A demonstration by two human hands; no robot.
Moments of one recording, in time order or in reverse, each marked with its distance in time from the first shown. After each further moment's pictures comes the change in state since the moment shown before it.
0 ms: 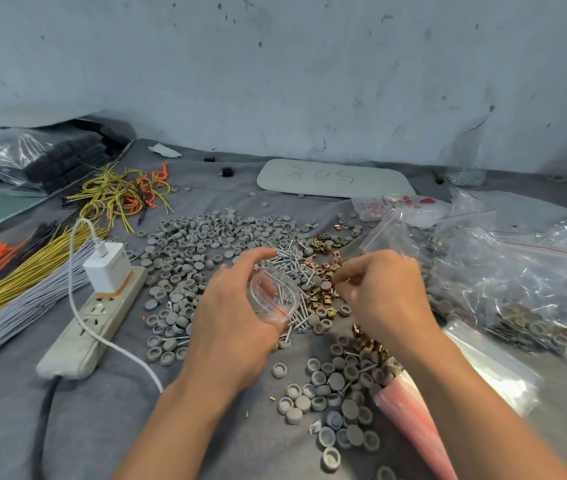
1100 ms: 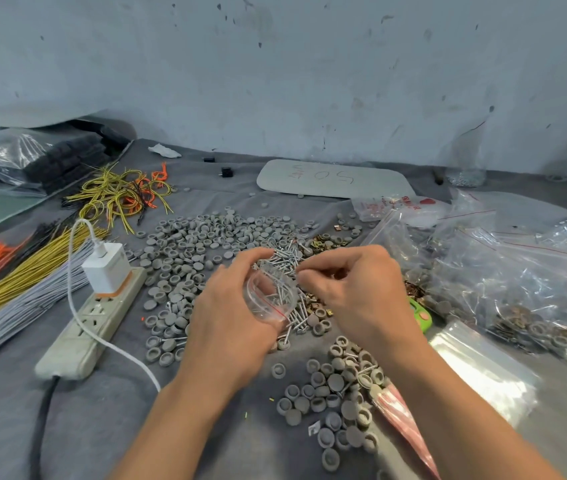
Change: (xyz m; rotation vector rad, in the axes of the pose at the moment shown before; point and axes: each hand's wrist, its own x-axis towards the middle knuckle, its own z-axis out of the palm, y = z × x) left_hand 0.002 -0.001 -0.001 0.010 0.034 0.007; right_hand -0.013 -0.023 0.004 0.404 -0.006 -0.143
